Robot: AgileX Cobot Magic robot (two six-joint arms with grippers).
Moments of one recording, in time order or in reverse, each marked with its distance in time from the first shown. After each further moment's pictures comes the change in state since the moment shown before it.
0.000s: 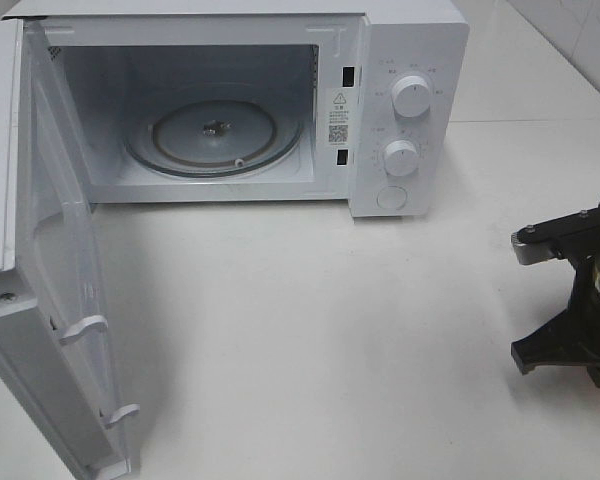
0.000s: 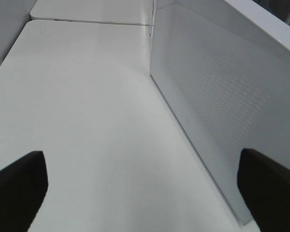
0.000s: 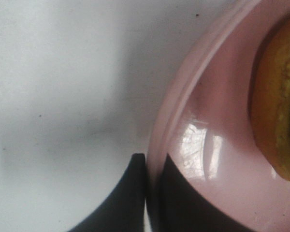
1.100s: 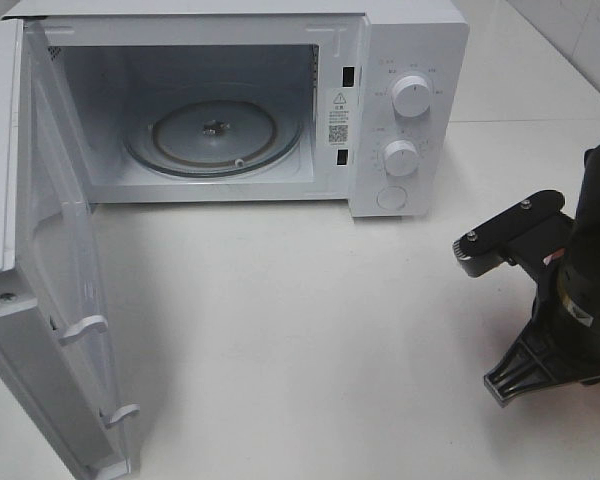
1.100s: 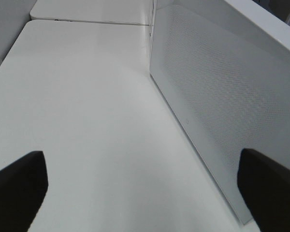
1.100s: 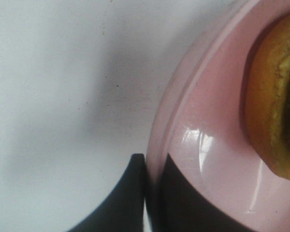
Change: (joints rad) left arm 0.000 0.000 0.000 0.000 0.000 0.000; right arm 0.353 -0.149 0.004 -0.102 0.182 0.101
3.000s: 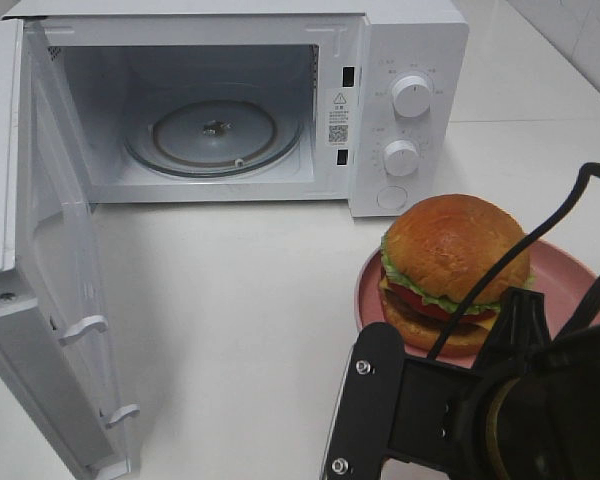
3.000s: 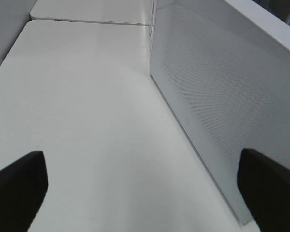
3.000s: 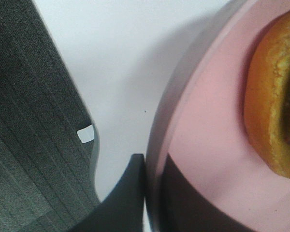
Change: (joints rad) left arm 0.000 0.000 0.000 0.000 0.000 0.000; right arm 0.619 -0.078 0.001 -0.009 0.046 -0.270
